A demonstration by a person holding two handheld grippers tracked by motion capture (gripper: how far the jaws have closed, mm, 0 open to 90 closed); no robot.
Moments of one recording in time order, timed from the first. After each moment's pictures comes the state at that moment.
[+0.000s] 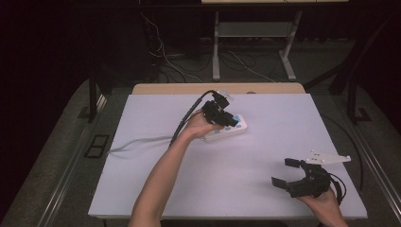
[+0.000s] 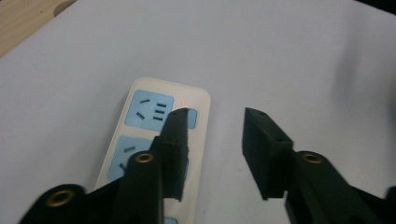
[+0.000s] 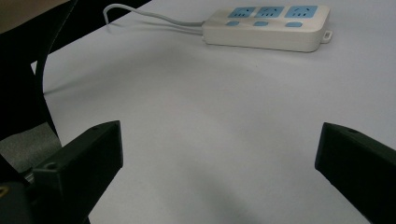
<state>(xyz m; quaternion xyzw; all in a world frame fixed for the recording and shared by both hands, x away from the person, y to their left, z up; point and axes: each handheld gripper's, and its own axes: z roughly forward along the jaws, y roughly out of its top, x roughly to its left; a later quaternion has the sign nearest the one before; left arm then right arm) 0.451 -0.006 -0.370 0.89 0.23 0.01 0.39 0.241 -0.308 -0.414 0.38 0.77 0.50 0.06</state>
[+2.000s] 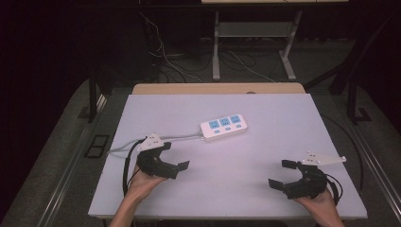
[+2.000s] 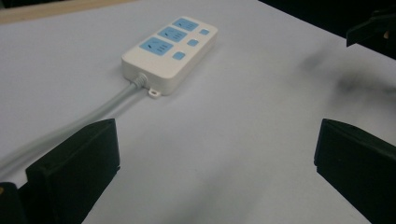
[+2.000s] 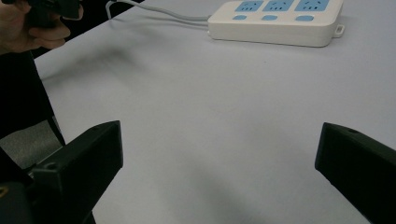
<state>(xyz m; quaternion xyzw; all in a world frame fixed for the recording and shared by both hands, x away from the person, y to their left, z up) 0.286 0.158 -0.400 0.79 0.34 0.09 0.49 0.240 -0.299 -0.416 0.38 0.78 0.50 0.06</state>
